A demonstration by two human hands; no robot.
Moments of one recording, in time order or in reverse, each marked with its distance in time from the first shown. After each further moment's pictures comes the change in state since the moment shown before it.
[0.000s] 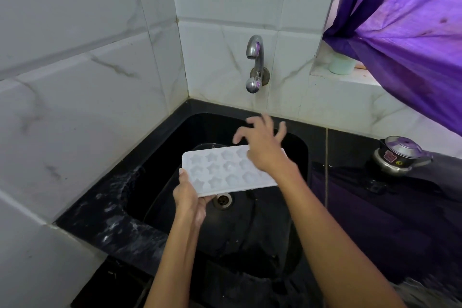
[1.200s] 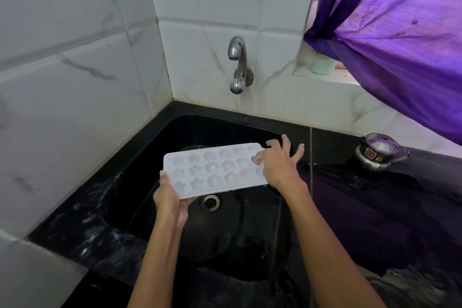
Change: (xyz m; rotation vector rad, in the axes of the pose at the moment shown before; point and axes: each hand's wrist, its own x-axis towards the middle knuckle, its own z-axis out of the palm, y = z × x) left_hand 0.013 0.001 0.000 -0.032 0.011 0.004; right_hand -0.027 0.058 0.015 -0.146 -0.094 0.257
